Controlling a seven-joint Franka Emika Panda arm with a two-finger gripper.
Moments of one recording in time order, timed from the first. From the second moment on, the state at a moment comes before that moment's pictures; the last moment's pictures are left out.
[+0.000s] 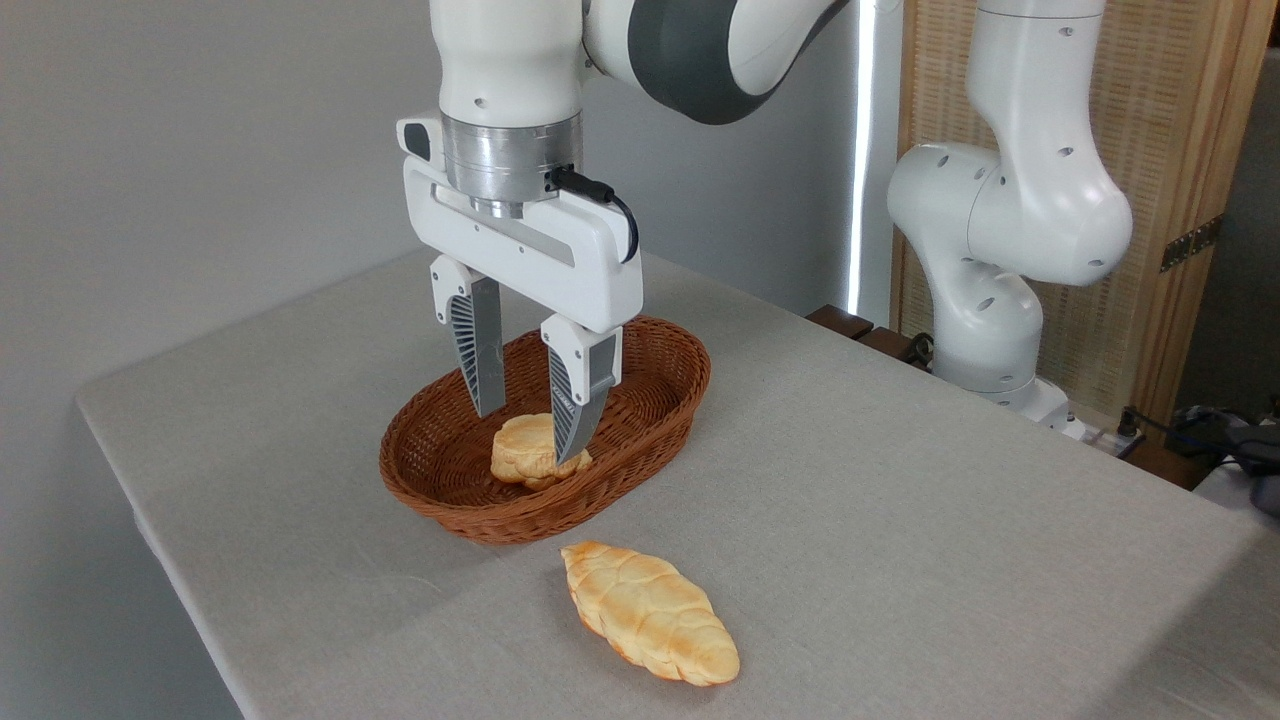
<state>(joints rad) -0.01 -0.13 -0.02 -1.96 -0.11 1.96 0.63</state>
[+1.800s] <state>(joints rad) -0.06 -0.07 0.06 -2.18 0.17 2.21 1.96</state>
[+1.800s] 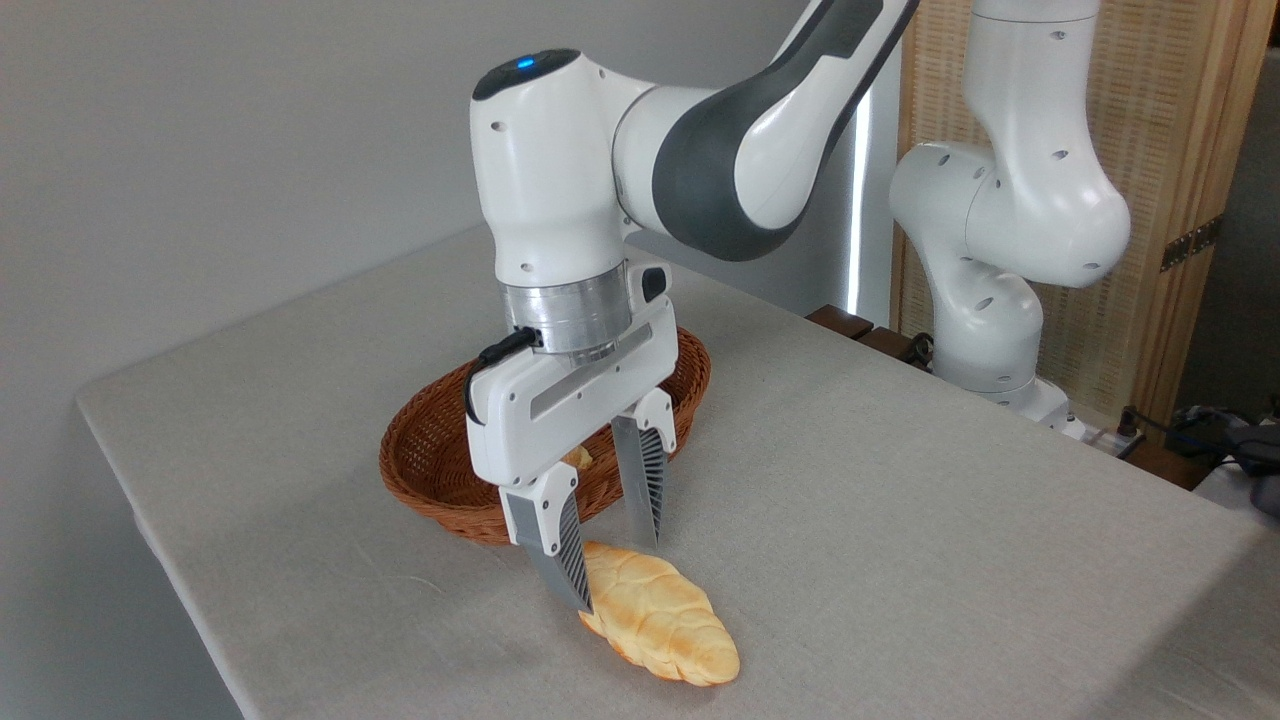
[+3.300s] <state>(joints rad) -0.06 -0.06 0.06 -2.24 0.20 2.26 2.04</state>
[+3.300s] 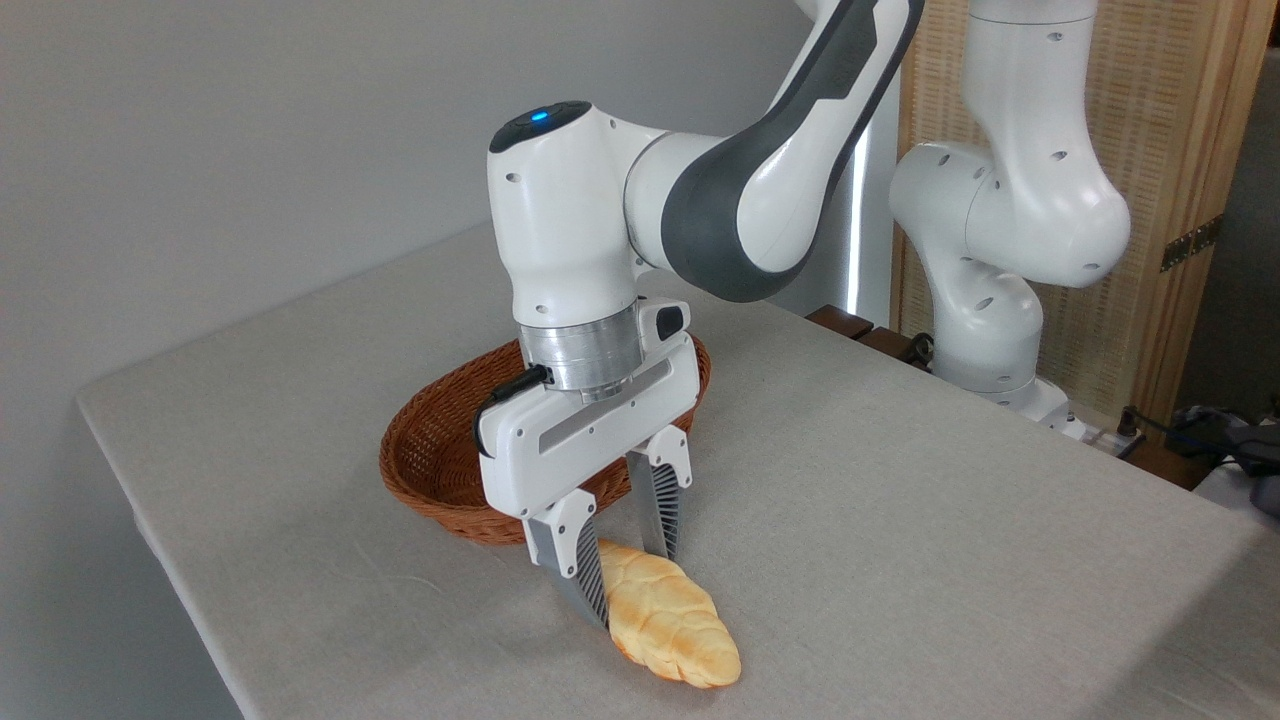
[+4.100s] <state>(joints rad) -0.05 -0.14 0.07 -2.18 0.10 2.12 2.03</state>
